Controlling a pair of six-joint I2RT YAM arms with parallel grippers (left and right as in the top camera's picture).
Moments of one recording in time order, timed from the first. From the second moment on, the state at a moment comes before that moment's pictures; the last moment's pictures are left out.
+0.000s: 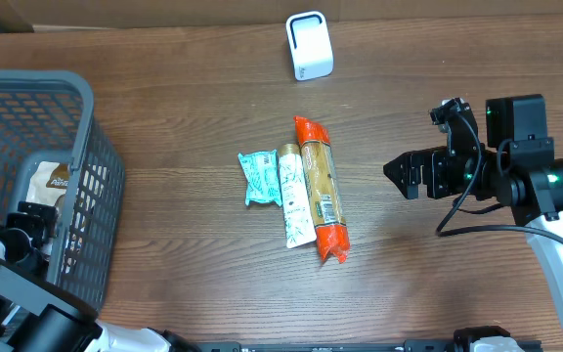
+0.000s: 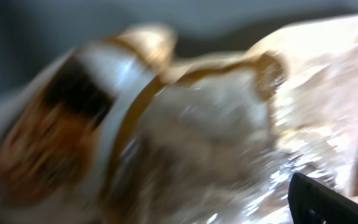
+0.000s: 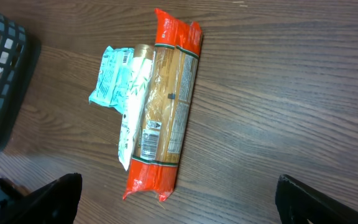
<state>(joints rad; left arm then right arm) 0.99 1.77 1.13 -0.64 0.24 -0.44 0.11 1.25 1.24 -1.03 -0.46 -0.01</state>
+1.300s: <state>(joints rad) 0.96 1.54 1.14 -0.68 0.43 -0.38 0.11 1.25 1.24 -1.03 -0.46 -0.01</state>
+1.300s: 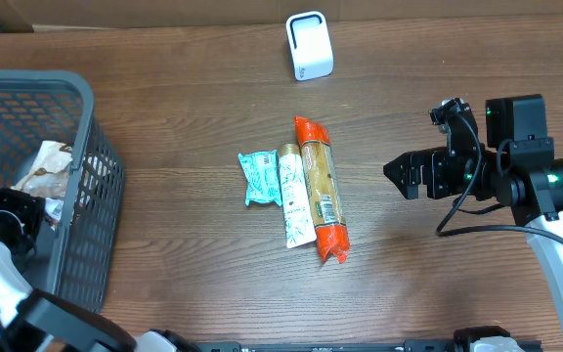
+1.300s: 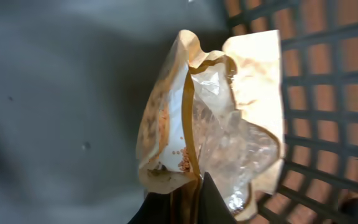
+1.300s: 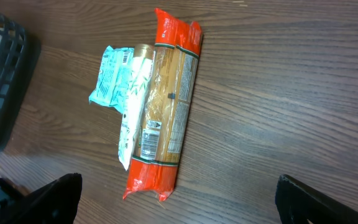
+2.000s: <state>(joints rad) 0.96 1.29 1.14 -0.73 0.45 -0.42 0.11 1.25 1.24 -1.04 -0.46 -0.01</state>
